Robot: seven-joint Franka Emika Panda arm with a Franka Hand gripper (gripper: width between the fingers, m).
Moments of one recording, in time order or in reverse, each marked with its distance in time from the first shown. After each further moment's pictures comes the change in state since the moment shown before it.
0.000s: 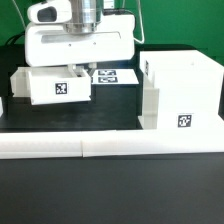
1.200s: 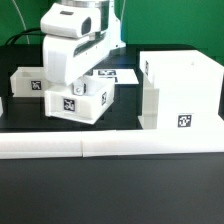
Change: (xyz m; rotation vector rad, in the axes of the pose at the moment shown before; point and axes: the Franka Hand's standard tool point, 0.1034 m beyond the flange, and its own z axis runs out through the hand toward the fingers) arm 0.030 0.002 0.006 -0.009 -0.091 -0.992
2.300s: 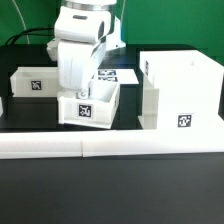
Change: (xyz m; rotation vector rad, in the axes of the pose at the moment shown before) arm 0.004 0.007 0.006 0.001 -0.014 -0.132
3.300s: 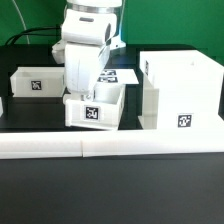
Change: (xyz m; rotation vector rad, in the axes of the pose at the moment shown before) arm 0.009 0.003 0.000 -0.018 0.008 -0.013
